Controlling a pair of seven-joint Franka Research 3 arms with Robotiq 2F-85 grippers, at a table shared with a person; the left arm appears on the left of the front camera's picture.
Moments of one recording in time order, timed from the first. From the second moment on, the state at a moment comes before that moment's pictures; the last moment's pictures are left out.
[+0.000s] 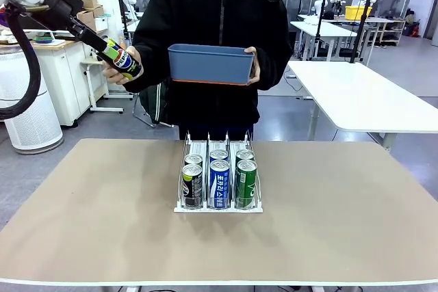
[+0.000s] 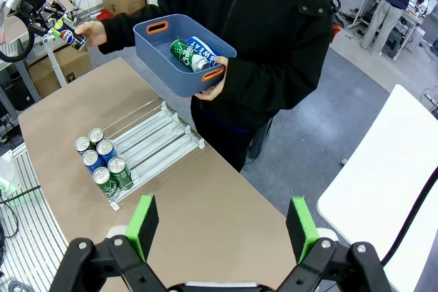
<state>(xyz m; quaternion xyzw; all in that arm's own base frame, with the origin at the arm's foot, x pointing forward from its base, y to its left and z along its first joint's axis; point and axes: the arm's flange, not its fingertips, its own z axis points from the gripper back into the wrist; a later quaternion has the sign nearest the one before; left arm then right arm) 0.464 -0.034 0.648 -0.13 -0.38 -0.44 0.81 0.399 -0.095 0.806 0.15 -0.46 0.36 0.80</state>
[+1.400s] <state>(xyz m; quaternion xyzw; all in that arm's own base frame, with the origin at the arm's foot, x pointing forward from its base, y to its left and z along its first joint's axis) 0.444 -0.036 0.660 -0.12 -0.37 -0.44 0.81 0.399 -0.095 0.806 0.15 -0.46 0.36 0.80</state>
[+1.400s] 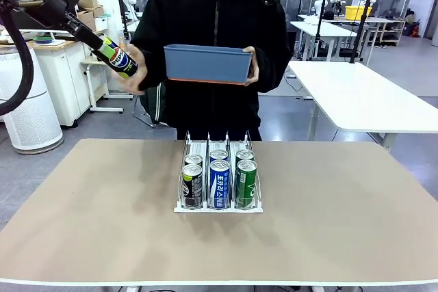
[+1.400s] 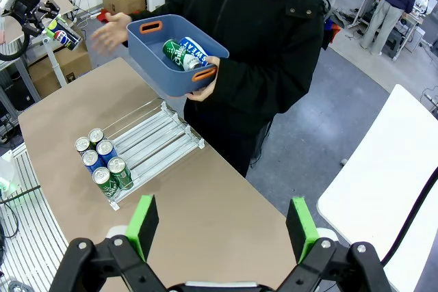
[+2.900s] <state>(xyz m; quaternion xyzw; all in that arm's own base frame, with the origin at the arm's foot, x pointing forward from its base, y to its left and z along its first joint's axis) 0.313 -0.151 0.613 -0.16 -0.19 -0.34 0.91 0.399 -0.095 0.805 0.15 -0.46 0.36 0.80</state>
